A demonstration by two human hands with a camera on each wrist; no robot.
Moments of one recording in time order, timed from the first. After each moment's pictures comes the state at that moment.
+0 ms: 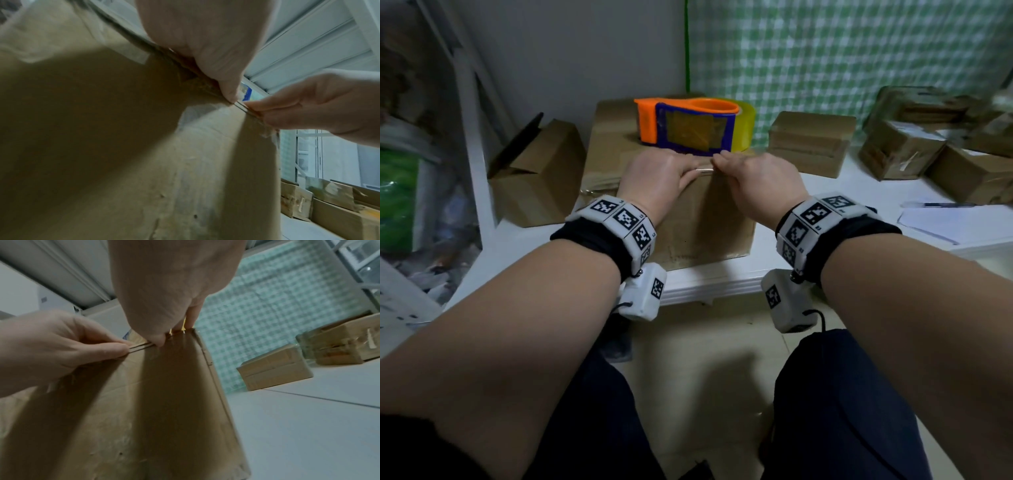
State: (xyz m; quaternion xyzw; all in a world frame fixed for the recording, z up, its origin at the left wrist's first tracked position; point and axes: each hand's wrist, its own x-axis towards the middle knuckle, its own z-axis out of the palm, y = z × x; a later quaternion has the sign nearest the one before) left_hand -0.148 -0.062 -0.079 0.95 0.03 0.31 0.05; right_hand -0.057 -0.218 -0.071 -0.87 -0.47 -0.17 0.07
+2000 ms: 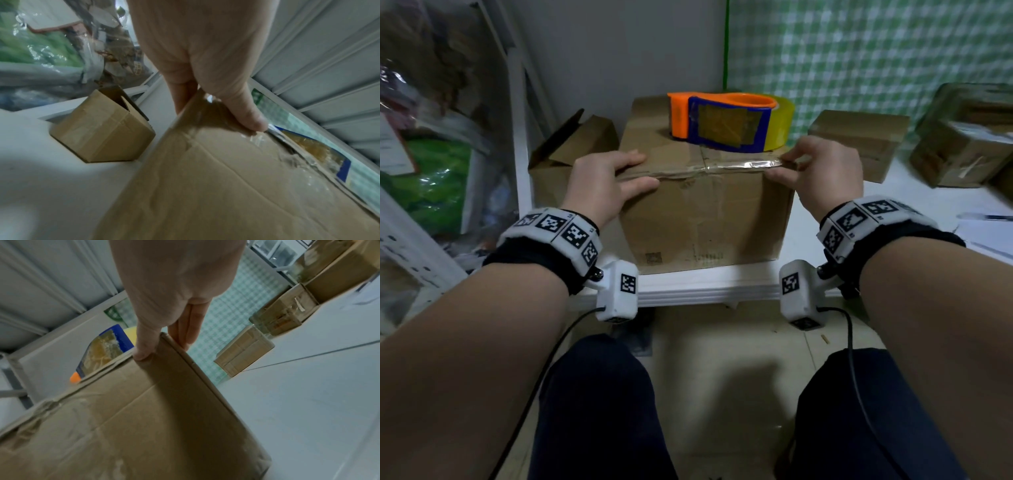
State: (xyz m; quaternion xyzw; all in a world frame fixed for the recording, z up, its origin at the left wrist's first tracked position) left_hand -0.216 -0.010 -0.080 0.89 0.25 0.31 0.22; right_hand -0.027 -0.225 -0.087 -0.86 -0.29 -0.14 0.39
